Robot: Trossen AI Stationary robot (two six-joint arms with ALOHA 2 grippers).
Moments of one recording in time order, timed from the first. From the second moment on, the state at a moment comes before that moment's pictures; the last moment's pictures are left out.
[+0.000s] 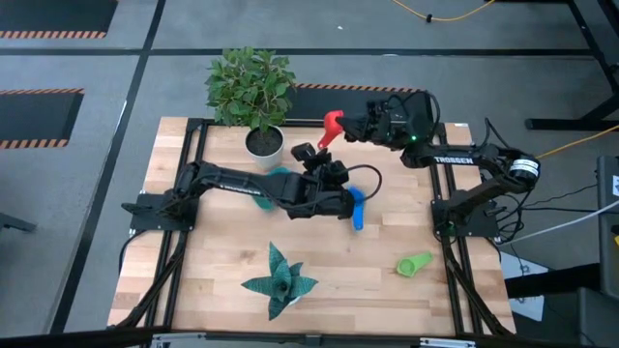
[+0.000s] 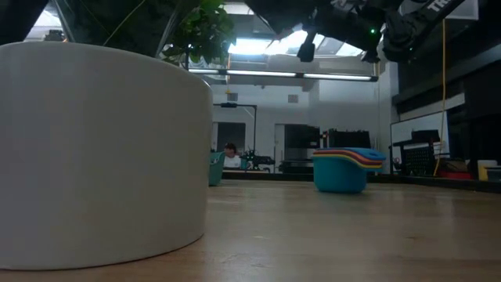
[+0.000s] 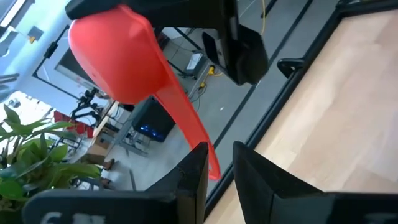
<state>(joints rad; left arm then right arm) -0.14 2.08 2.08 -0.98 -1.27 -0.17 -0.47 1.45 0.78 1.16 -0.39 1.32</state>
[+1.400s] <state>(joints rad) -0.10 2.08 2.08 -0.92 -1.43 -0.25 -0.43 1.45 0.78 1.25 -0.36 1.41</state>
